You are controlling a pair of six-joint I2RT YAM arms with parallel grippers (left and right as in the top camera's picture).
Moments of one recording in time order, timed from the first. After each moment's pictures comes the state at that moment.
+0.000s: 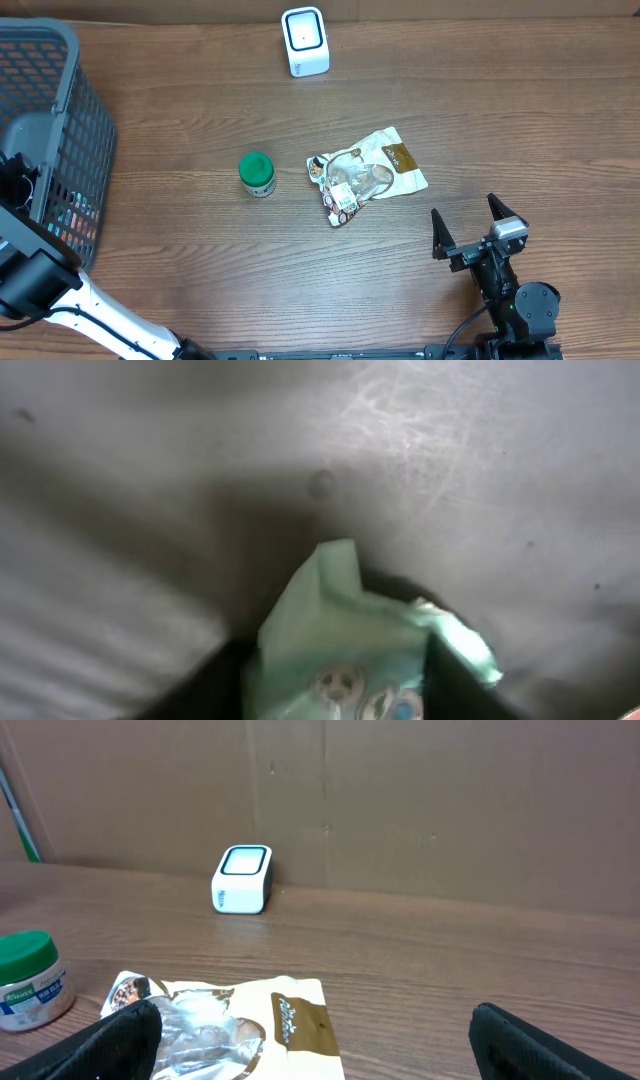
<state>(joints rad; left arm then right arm) 0.80 2.22 1.79 -1.15 0.10 0.08 0.07 0.01 0.02 -0.02 -0.20 0.01</state>
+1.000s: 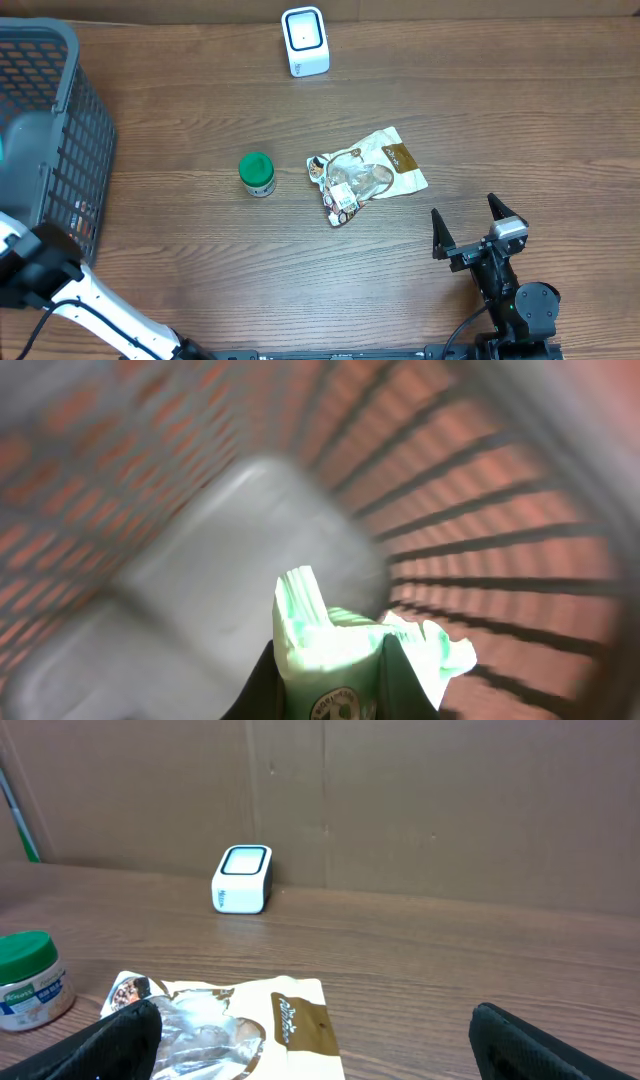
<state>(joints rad) 0.75 2.28 2.85 -1.56 0.26 -0.11 0.07 0.01 0.02 -0.02 -0.20 0.01</state>
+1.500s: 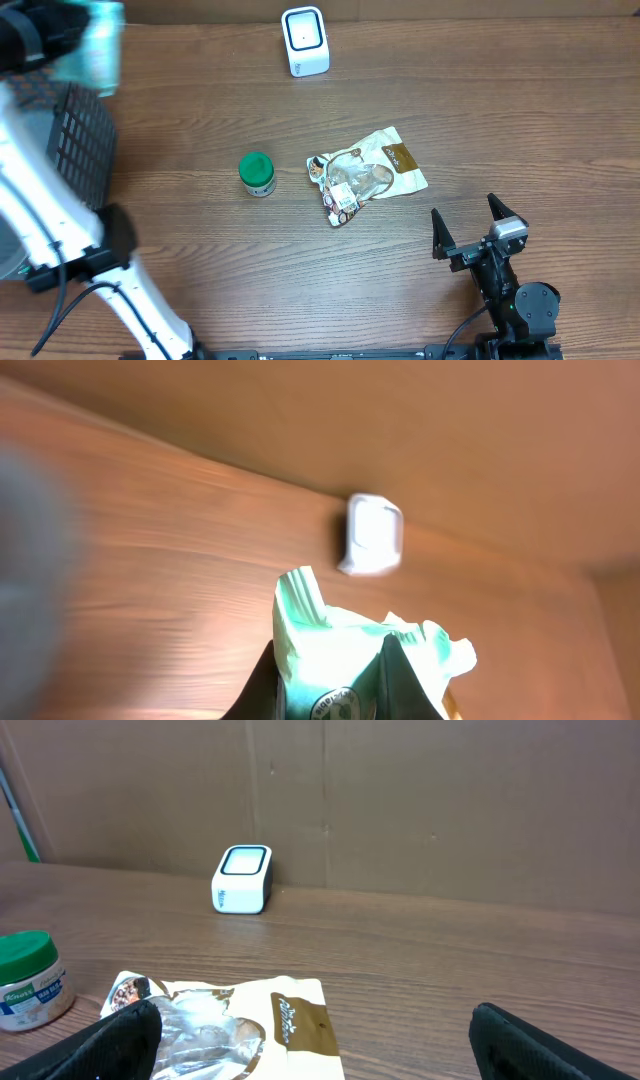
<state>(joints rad) 0.32 2.20 3.12 -1.69 0.55 -0.16 0.07 0.01 0.02 -0.02 -0.20 0.02</state>
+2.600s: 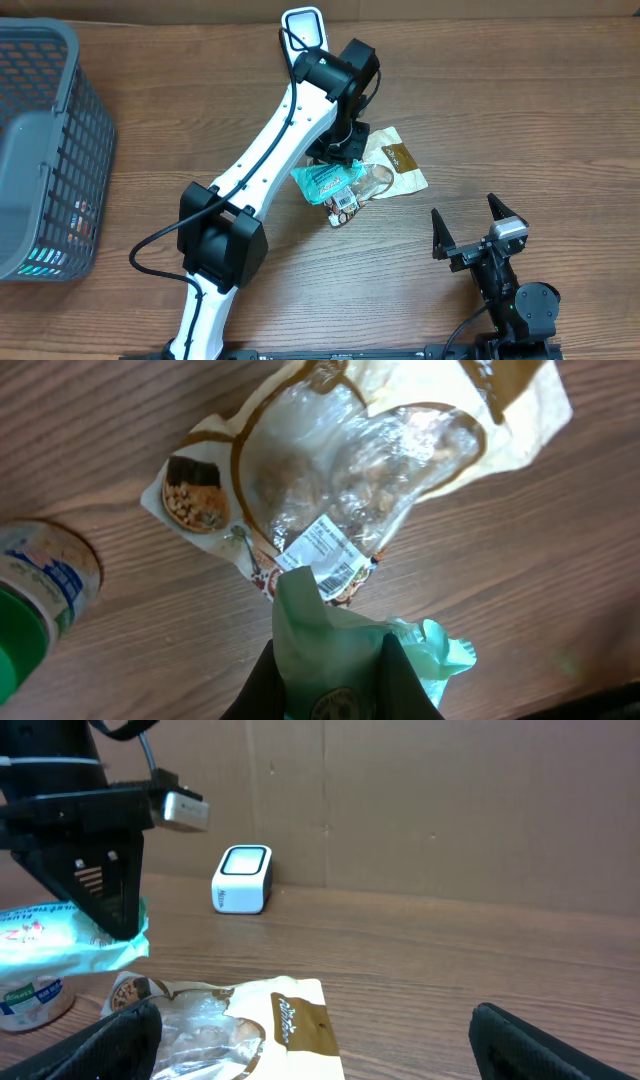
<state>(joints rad) -0.58 2.20 2.16 -1.48 0.13 -0.33 0.07 0.01 0.02 -0.02 -0.20 0.01</state>
